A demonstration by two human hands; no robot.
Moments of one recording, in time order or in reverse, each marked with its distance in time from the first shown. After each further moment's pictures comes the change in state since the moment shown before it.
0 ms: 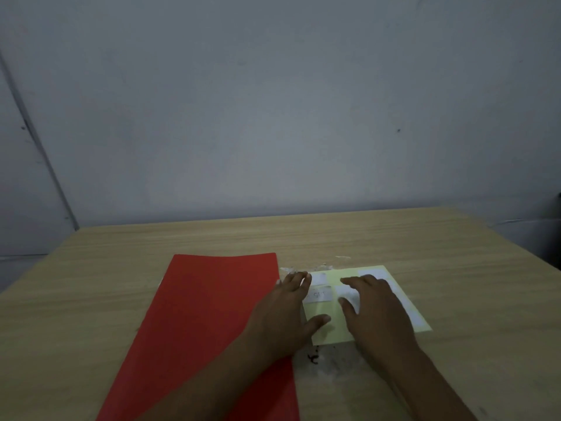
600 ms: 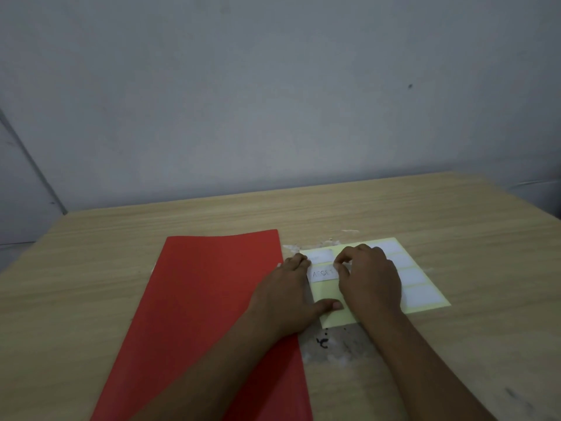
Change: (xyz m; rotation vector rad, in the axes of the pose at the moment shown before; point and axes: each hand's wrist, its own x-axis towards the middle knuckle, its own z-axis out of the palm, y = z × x) left_hand 0.016 -0.015 0.019 -0.013 -0.082 -0.090; right_hand 0.031 -0.016 0.035 -0.072 0.072 0.122
